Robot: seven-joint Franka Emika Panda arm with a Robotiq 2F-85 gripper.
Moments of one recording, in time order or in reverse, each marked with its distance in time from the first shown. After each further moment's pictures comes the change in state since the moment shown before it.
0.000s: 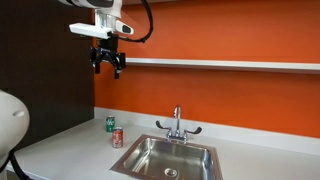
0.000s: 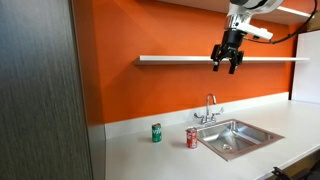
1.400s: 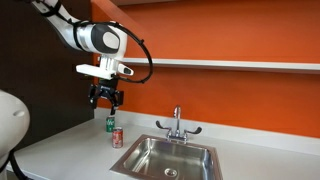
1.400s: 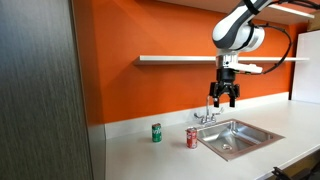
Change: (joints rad) arm 0.003 0.250 0.019 -0.141 -0.002 0.131 -0.040
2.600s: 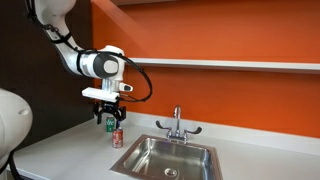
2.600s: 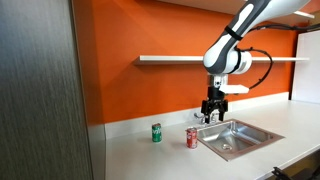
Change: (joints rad) arm 0.048 0.234 0.012 -0.035 0.000 0.350 -0.060
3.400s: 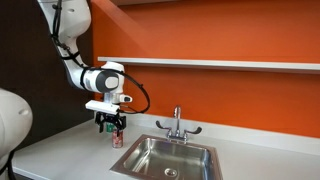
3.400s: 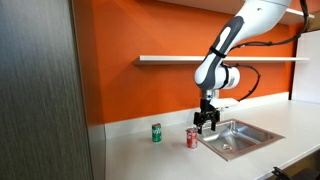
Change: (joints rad) arm 0.000 0.231 0.049 0.061 0.048 0.179 -0.001
